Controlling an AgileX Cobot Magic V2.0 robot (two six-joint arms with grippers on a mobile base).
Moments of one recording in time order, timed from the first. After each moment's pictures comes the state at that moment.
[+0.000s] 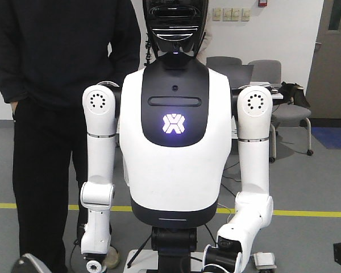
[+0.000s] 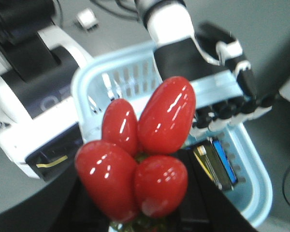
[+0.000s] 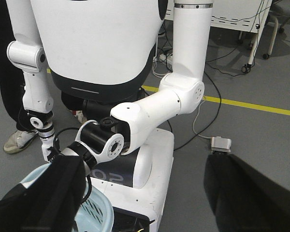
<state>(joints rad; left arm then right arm) -0.35 1.20 -0.58 -1.13 0.48 1.25 0.20 0.73 -0.75 -0.07 0.51 0.07</state>
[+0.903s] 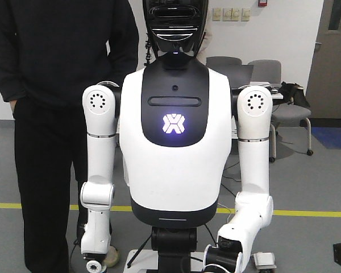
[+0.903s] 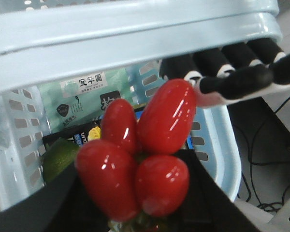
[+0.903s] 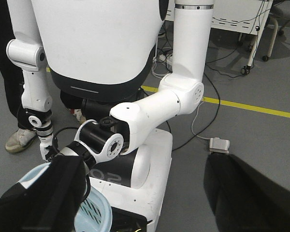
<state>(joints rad) -0.43 1.66 -0.58 -1.63 0.55 1.61 0.20 0.73 -0.75 -0.07 0.51 0.05</state>
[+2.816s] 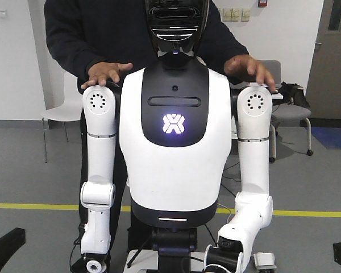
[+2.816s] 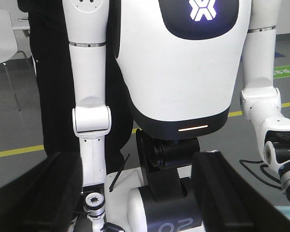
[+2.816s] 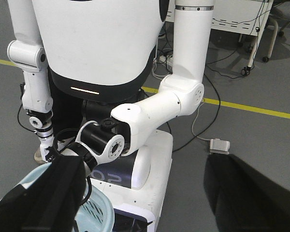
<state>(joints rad) -0.19 0.83 -0.58 -1.65 0.10 1.63 0.20 0.73 -0.75 -0.07 0.51 0.05</state>
